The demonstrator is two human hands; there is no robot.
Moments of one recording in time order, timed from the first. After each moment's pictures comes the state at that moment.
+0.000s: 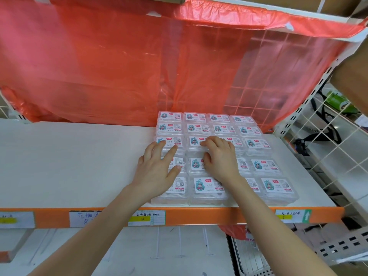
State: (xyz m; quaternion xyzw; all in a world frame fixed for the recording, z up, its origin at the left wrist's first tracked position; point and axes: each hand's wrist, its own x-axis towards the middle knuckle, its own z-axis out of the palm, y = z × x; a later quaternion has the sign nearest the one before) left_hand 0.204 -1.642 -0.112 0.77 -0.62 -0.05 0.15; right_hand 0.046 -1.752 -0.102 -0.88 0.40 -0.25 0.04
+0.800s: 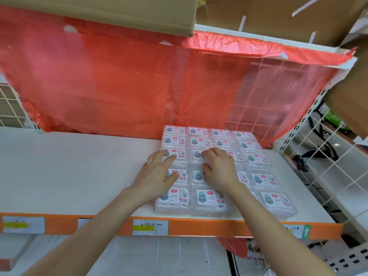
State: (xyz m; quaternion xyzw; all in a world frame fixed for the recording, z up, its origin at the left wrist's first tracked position) left_hand 0.221 -1.639 -0.094 0.73 -0.63 -0.09 0.23; right_hand 0.053 -1.751 -0.084 -0.89 0.42 -0.18 0.06
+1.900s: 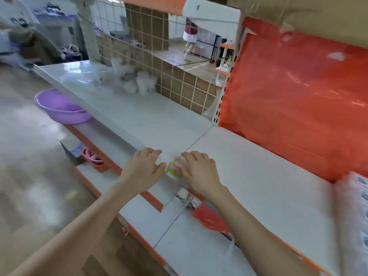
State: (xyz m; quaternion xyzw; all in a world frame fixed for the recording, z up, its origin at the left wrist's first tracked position) left_hand 0.496 -1.309 -0.102 0.94 -0.29 -0.01 0.20; right_hand 0.424 -1.468 -0.096 -0.99 0.08 -0.04 0.11
